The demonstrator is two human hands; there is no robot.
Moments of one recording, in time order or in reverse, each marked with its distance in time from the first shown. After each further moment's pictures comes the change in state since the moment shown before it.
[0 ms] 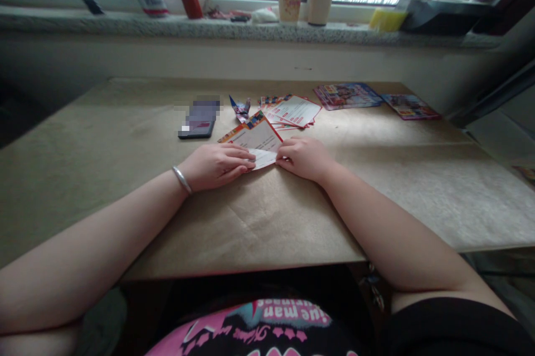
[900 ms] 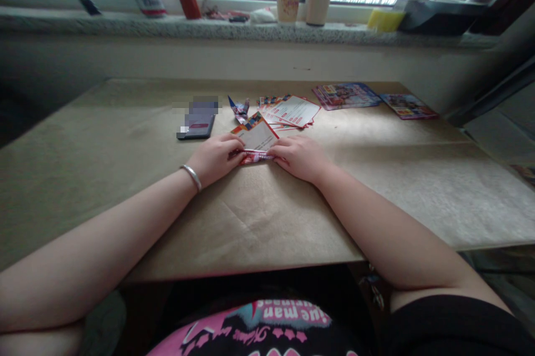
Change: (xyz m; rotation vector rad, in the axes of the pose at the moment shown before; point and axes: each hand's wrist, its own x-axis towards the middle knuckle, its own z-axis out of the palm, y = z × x) left_hand 0.012 -0.009 0.019 0.046 0.190 -0.338; right_hand 0.003 0.000 0.009 -0.019 0.083 -0.077
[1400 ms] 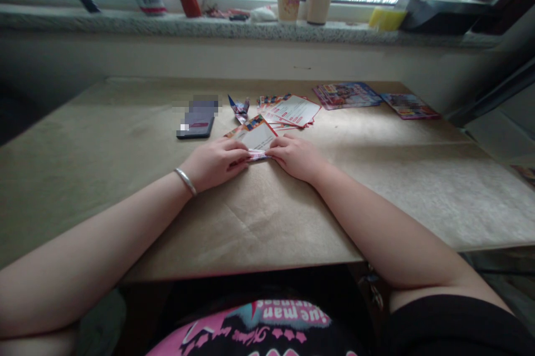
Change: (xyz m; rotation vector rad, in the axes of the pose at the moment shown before) left_hand -0.008 0.007 -0.011 0.083 -0.055 0.220; right_hand 0.006 0.001 0.007 -0.010 -0.014 -0.030
